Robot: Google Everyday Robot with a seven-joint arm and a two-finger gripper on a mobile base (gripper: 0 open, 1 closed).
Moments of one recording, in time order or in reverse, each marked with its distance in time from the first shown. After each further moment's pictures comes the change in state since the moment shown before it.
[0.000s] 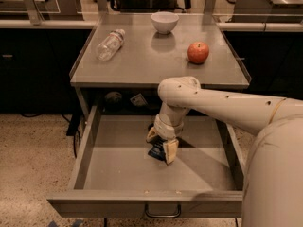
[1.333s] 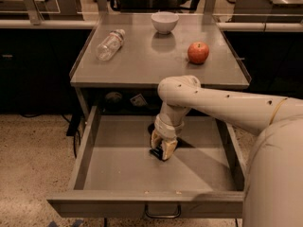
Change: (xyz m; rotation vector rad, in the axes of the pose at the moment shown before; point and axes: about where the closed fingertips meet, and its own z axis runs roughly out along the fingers) arm -0.003 0.000 -0.012 0.000 0.000 0.000
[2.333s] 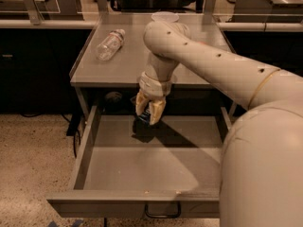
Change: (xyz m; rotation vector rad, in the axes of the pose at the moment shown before) arm -0.048 -0.061 -0.126 0.002 -0.037 -0.183
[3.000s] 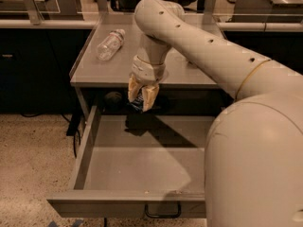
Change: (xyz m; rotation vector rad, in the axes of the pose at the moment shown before) arm -0.013 -0.031 -0.042 0.023 0.003 -0.058
